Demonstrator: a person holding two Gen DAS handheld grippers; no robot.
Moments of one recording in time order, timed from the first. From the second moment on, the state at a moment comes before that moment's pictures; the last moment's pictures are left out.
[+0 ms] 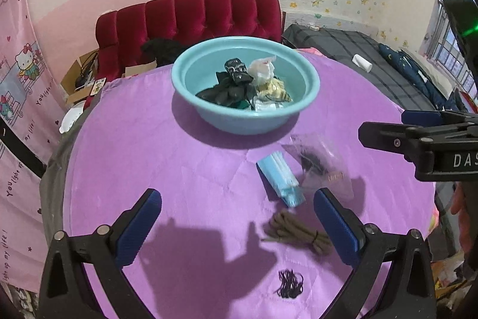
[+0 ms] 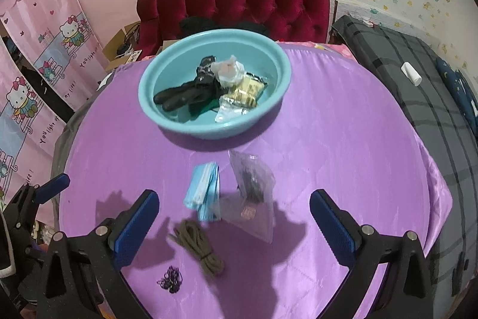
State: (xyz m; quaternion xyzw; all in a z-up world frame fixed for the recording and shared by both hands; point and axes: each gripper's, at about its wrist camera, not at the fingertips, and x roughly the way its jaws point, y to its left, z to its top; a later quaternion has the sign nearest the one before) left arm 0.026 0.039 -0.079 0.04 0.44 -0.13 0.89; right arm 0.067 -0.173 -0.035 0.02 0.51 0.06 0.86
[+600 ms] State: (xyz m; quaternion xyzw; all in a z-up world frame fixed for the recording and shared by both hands) left arm -0.029 0.036 -0.124 0.05 0.46 -0.14 0.87; right arm 0.019 -0.176 -0.084 0.04 0.55 0.05 0.84
